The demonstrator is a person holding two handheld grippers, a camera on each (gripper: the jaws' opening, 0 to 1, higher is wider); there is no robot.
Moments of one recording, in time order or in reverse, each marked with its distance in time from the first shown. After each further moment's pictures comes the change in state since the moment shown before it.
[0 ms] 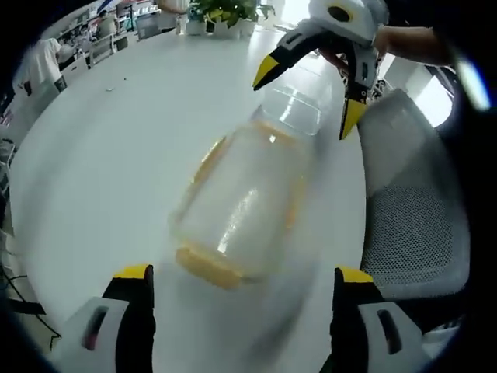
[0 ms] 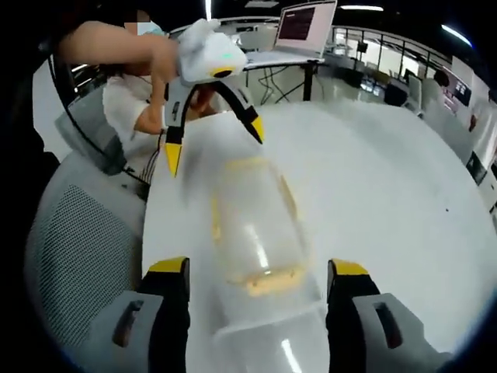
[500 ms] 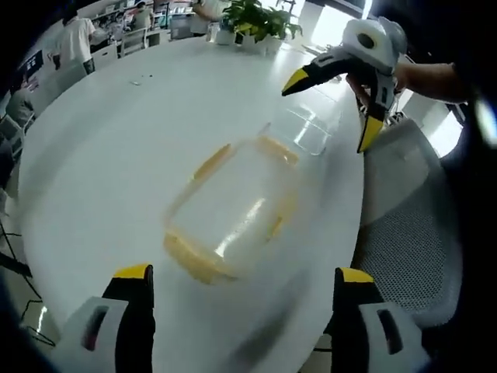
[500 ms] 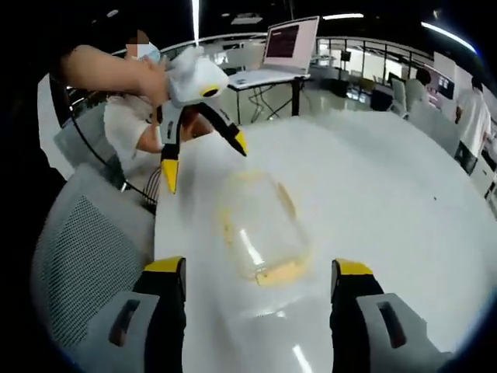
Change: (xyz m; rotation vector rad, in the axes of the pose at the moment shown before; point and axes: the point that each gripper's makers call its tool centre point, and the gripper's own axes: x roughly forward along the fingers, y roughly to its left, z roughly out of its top) left arm -0.007 -0.013 0.001 -0.170 -0.079 0.042; right arm -0.024 0.004 -0.001 0.072 -0.106 -0.059
